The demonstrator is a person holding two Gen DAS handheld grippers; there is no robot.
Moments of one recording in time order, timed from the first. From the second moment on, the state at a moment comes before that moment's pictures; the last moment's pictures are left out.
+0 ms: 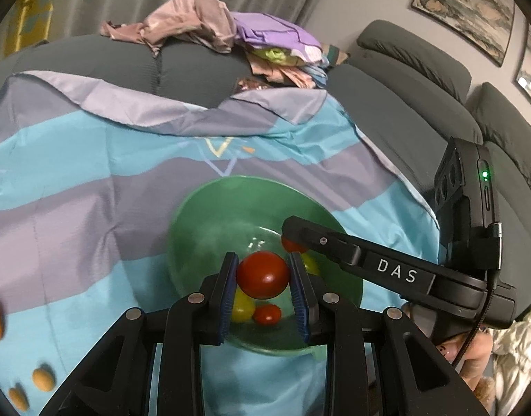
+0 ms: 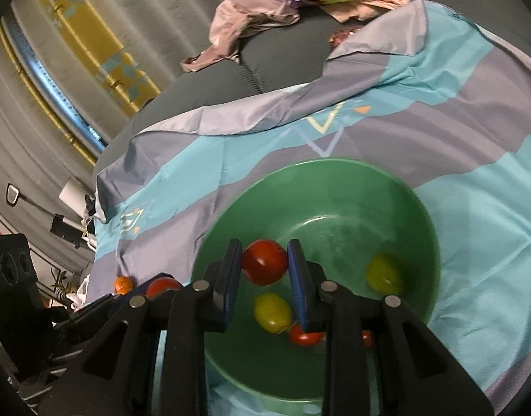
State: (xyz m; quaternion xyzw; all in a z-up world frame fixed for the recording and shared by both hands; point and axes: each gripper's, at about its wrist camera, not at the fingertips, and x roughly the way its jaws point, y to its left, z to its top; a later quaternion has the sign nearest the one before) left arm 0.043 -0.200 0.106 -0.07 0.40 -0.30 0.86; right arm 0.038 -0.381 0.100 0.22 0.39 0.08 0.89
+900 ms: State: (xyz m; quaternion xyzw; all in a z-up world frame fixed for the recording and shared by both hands) left arm 0.050 -0.212 0.087 -0.09 0.43 -0.30 0.85; right arm 0.050 -0.390 0.083 0.20 0.43 0.03 0.88
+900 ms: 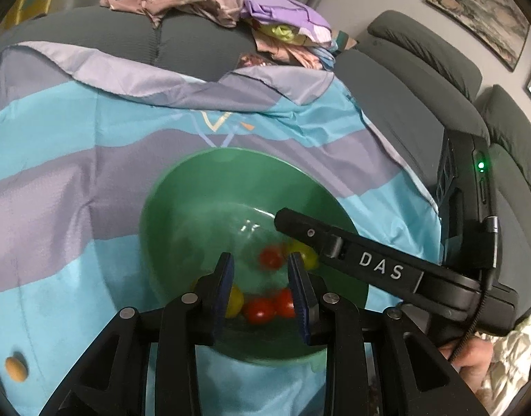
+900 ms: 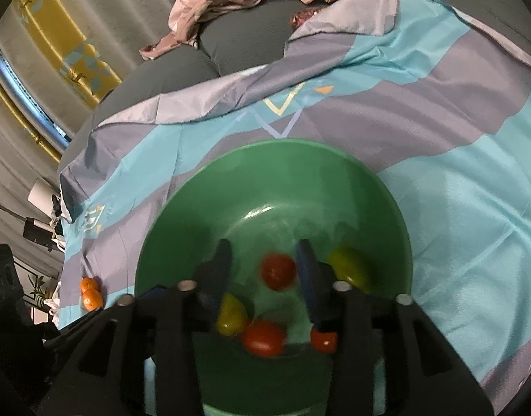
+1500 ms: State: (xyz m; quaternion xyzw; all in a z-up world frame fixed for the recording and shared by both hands) left arm -0.002 -0.043 0.116 -0.11 0.39 -0.10 0.91; right arm 0.046 -0.328 0.102 0.12 0.40 0.06 0.91
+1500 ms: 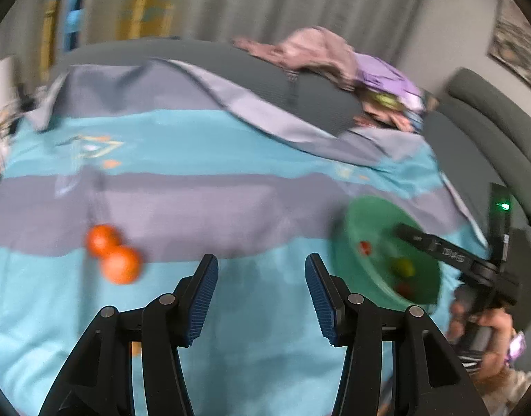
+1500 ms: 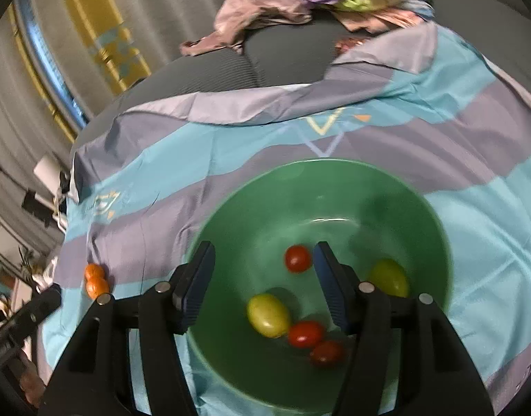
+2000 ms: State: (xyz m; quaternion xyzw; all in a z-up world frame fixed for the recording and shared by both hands) left arm -0.007 0.083 0.072 -0.24 0.40 0.04 0.88; right arm 0.039 -0.219 0.098 0.03 0.41 0.16 0.90
